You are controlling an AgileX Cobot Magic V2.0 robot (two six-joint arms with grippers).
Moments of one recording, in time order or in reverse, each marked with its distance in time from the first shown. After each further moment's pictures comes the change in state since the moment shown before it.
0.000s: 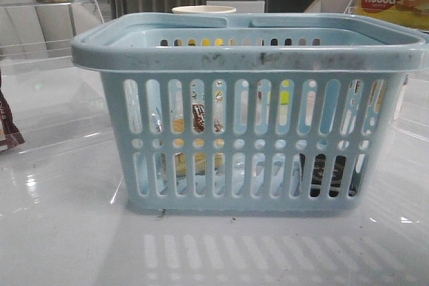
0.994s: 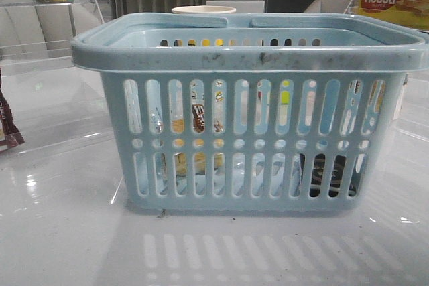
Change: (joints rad) left arm 0.309 -0.490 0.641 -0.064 -0.575 0.000; right arm 0.000 0.000 0.000 0.000 0.001 0.000
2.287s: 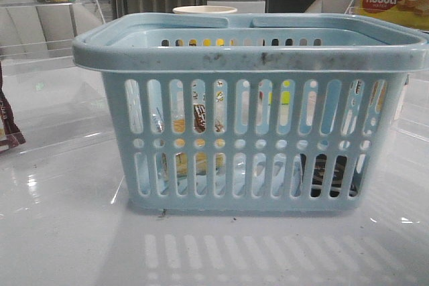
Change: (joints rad) left arm -0.005 0.000 0.000 -0.002 0.000 0.000; right arm -0.279 -0.255 0.292 -0.015 -0.428 -0.002
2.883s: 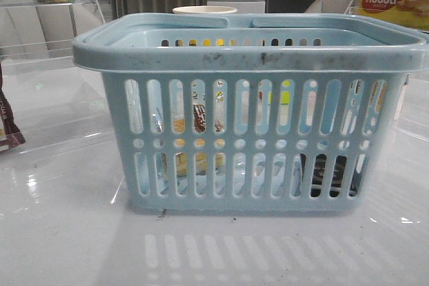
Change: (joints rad) left arm 0.000 0.000 0.000 0.000 -0.001 0.000; right arm -0.195 -0.334 0.511 0.015 -0.474 0.000
